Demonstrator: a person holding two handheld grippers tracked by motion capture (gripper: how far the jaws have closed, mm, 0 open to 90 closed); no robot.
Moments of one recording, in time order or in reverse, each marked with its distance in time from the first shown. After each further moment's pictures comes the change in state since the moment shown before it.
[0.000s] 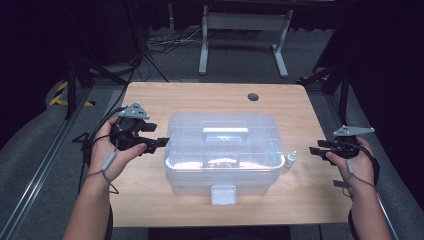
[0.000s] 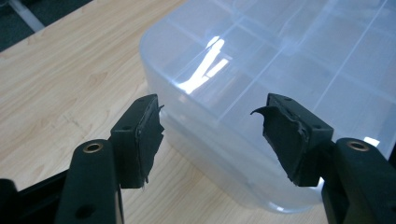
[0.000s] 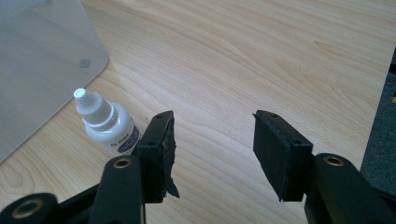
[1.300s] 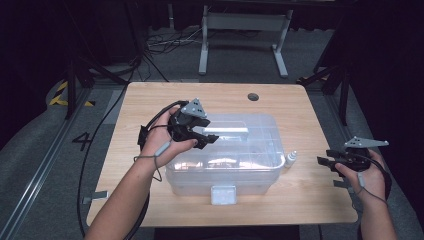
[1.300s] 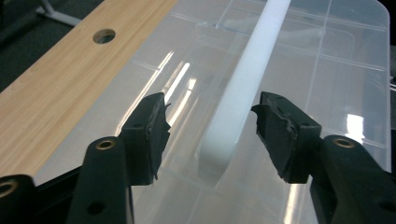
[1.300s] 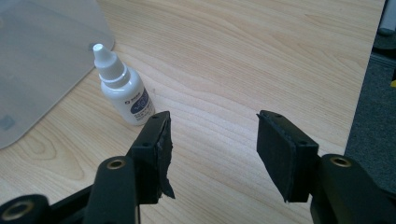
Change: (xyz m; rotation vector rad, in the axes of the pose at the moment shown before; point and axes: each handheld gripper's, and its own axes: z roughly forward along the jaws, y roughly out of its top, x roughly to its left) left arm -0.048 0.064 0.080 -0.054 -0.154 0.231; right arm 0.007 -0.030 -0.025 -0.017 -0.015 0.059
